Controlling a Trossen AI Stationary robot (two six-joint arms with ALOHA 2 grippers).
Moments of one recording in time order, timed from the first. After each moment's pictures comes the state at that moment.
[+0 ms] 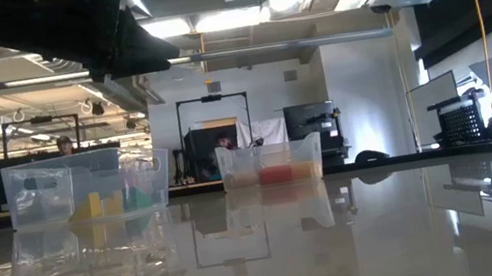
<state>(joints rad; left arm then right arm) -0.18 1.19 0.47 0.51 -0.70 -0.05 0.79 1.78 1.09 -0.97 0.06 0.28</state>
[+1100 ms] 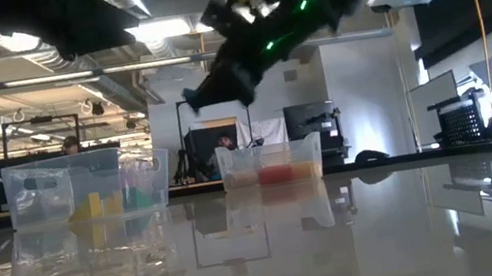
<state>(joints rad) -0.26 0.88 0.47 0.22 -0.70 -0.06 -0.06 1.89 1.13 0.43 0.24 -0.50</state>
